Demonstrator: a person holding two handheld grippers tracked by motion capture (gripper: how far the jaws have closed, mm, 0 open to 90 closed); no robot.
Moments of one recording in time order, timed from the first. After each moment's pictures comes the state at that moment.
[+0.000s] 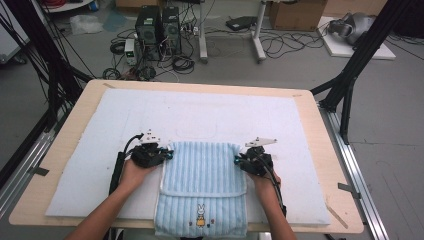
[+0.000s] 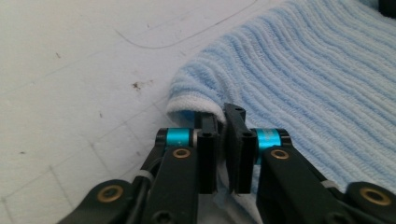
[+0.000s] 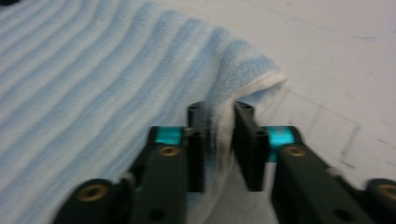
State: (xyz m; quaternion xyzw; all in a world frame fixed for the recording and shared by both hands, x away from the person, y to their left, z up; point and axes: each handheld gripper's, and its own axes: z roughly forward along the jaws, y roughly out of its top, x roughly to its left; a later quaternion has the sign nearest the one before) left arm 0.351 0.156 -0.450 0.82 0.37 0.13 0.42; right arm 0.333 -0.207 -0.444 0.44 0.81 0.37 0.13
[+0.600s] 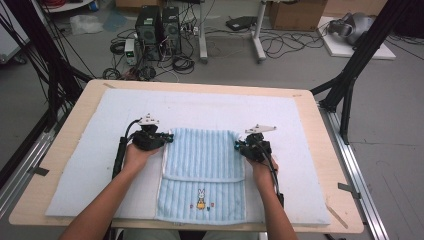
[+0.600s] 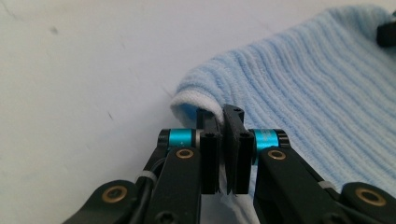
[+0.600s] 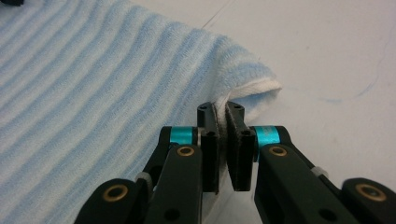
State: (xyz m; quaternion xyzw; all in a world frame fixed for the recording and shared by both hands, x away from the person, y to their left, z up) left arm 0.398 0.163 -0.437 0.78 0.40 0.14 0.47; right arm 0.372 -0.207 -0.435 0.44 0.79 0.39 0.17
